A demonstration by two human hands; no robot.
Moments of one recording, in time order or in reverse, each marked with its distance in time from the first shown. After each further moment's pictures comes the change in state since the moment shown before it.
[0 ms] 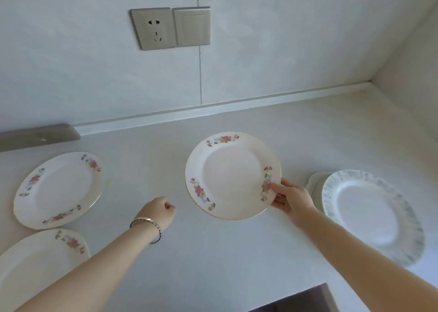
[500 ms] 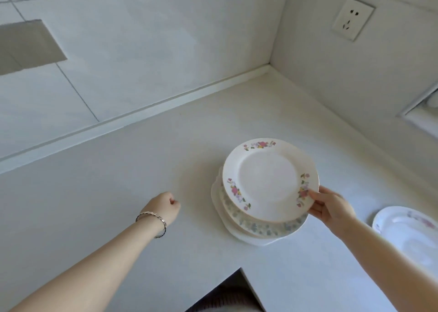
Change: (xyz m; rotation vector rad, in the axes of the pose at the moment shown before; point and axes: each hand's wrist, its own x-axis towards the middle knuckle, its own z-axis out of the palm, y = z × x) left_hand -0.030 0.207 0.118 0.129 -0.113 0.255; right_hand -0.062 -0.010 -0.290 0.232 0.365 -0.021
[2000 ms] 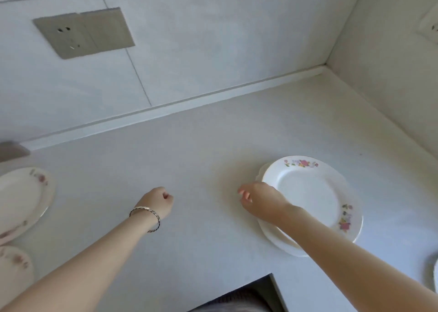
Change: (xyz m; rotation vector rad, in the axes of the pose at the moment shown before) left_hand -0.019 -0.079 -0.049 -0.101 0.116 -0.195; right_hand -0.025 0.031 0.194 -1.540 -0.529 -0.570
